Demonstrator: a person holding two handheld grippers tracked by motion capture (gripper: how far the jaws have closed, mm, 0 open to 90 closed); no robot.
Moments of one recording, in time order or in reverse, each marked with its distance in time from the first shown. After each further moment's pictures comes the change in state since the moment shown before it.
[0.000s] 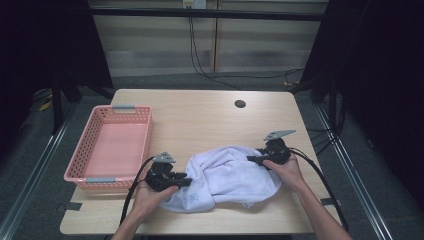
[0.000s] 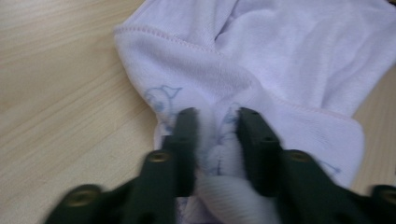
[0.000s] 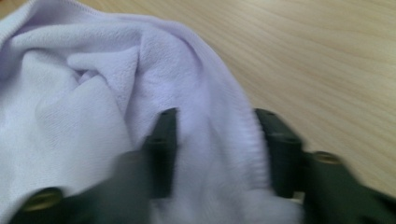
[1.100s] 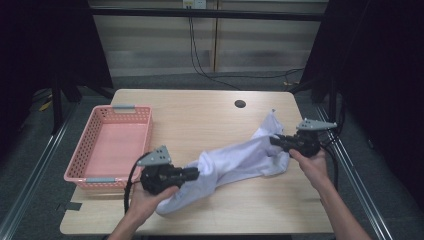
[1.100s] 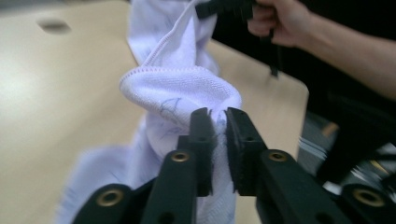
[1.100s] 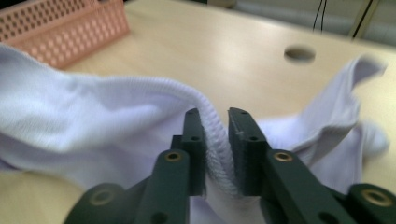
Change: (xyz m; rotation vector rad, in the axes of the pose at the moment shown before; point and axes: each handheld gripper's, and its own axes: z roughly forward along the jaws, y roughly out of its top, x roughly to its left) left arm -0.062 0.026 -0.046 -0.192 -0.141 0.167; right arm -0.005 0.011 -0.092 -0.254 -0.077 0.012
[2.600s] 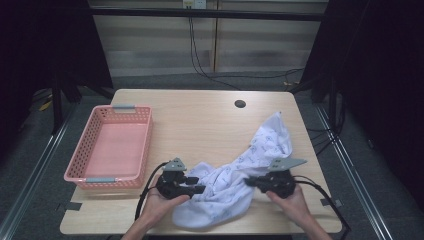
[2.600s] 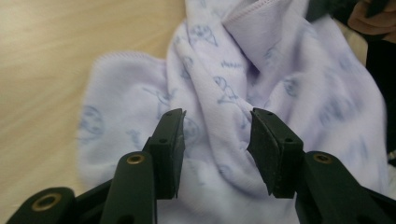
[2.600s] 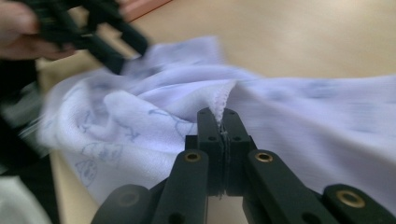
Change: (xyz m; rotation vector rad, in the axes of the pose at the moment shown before) left arm 0.036 -0.042 0.048 0.135 0.079 -0.114; right arm 0.096 -0.051 0.016 0.098 0.203 -0.055
